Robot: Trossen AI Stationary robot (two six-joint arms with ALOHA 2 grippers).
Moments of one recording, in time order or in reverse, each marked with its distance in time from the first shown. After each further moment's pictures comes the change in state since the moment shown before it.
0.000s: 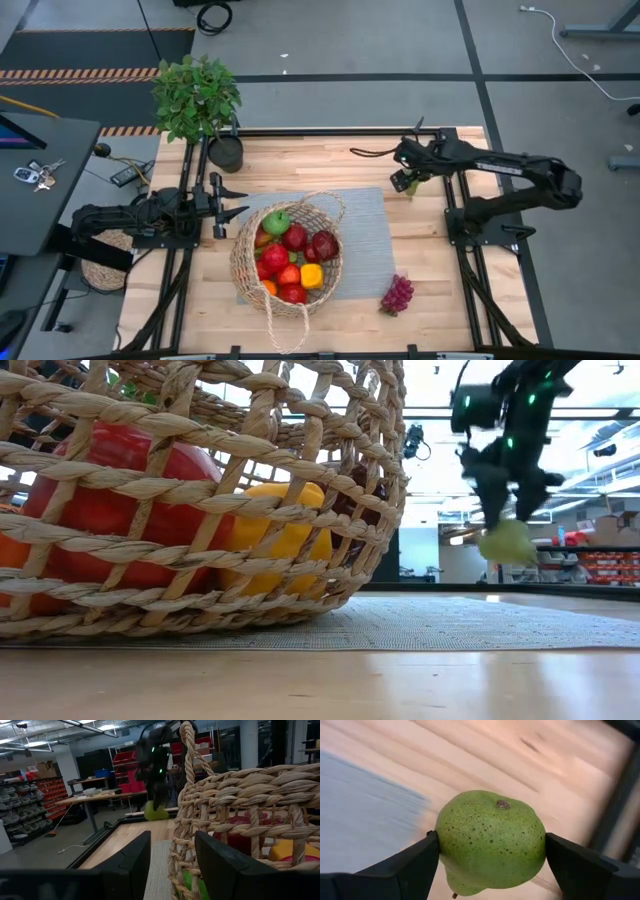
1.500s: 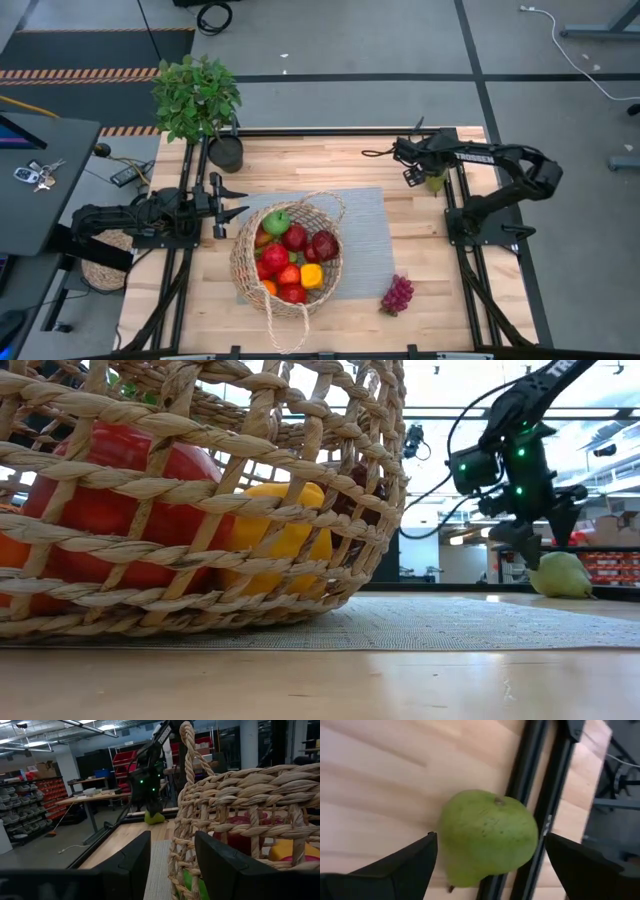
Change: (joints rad) left arm 0.000 0.000 0.000 0.000 0.000 0.000; right arm -0.205 0.211 -0.069 -0.090 0.242 0.002
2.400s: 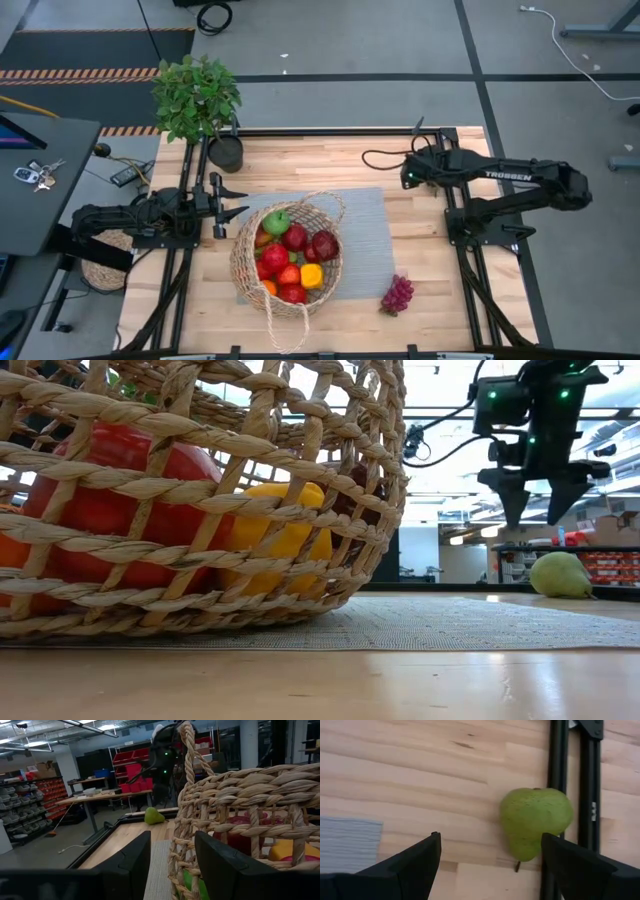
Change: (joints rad) left arm 0.000 0.000 0.000 0.000 0.000 0.000; right arm 0.316 -0.300 -0.001 -0.053 -0.011 0.435
